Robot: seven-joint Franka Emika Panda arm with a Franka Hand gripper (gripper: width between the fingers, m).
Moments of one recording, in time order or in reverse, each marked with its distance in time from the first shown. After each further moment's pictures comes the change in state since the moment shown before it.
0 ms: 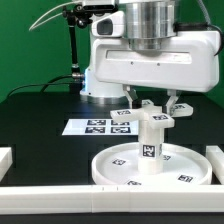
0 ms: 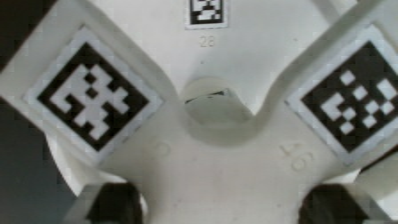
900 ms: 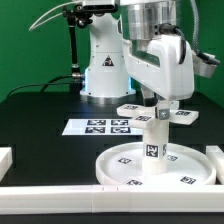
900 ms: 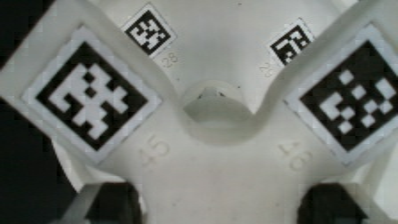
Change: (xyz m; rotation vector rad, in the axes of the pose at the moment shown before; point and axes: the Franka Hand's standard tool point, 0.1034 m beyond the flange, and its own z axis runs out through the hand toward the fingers) arm -0.004 -0.005 0.001 0.013 -0.013 0.669
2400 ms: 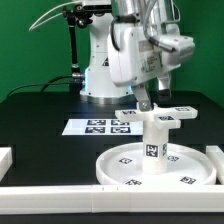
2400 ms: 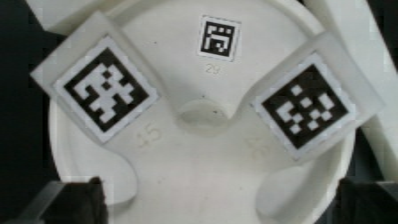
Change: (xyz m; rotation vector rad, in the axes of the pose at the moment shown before) arm 0.001 -0.005 -0.020 0.129 -0.112 0.602
